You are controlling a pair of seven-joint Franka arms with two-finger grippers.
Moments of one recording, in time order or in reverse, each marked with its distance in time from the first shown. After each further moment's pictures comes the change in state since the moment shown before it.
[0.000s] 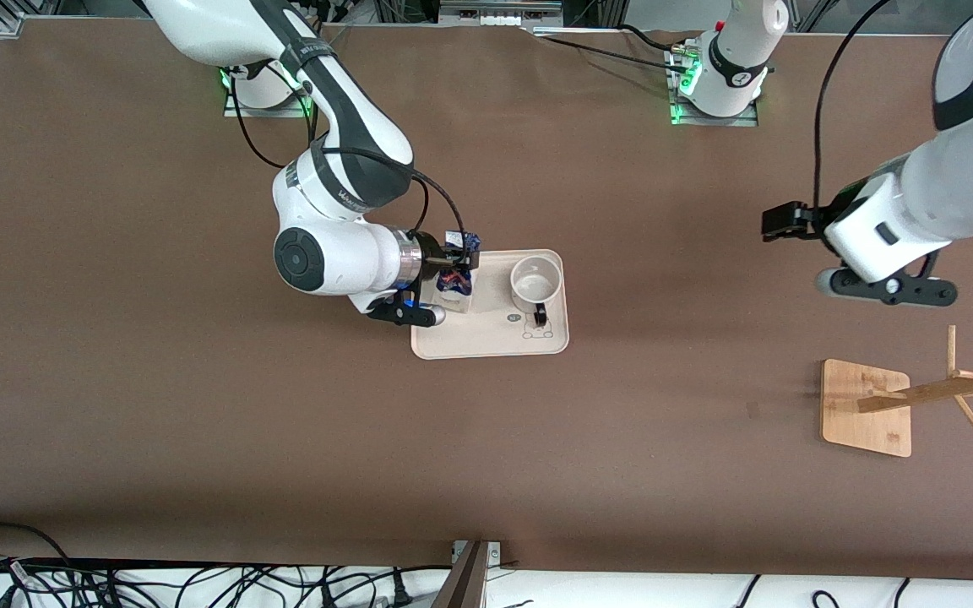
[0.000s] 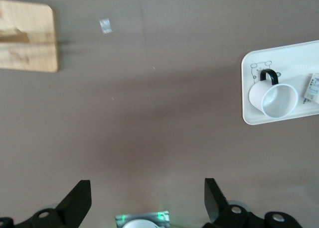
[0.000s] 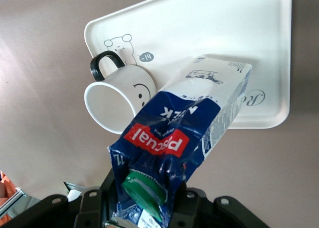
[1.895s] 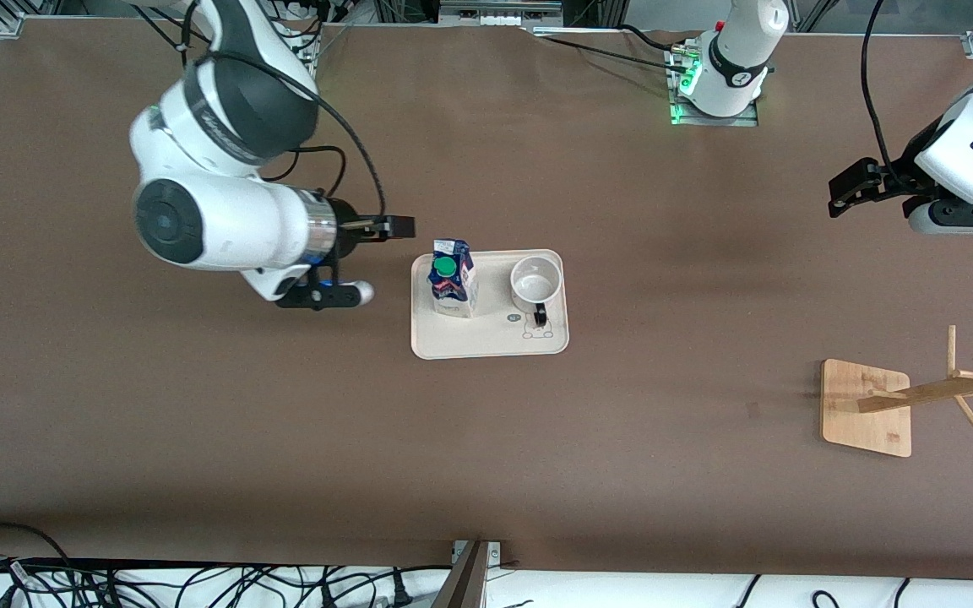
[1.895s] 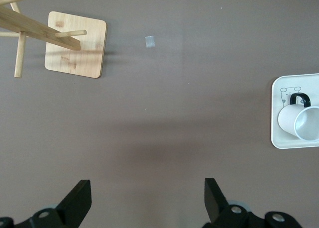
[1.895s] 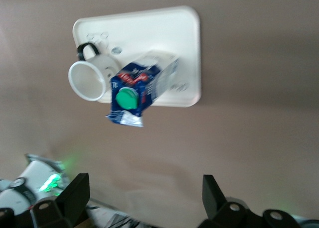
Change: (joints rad) left arm -0.126 -0.326 0.288 -0.407 -0.050 0.240 0.047; right arm -0.012 -0.107 -0.192 0.260 -0.155 -0.460 -0.141
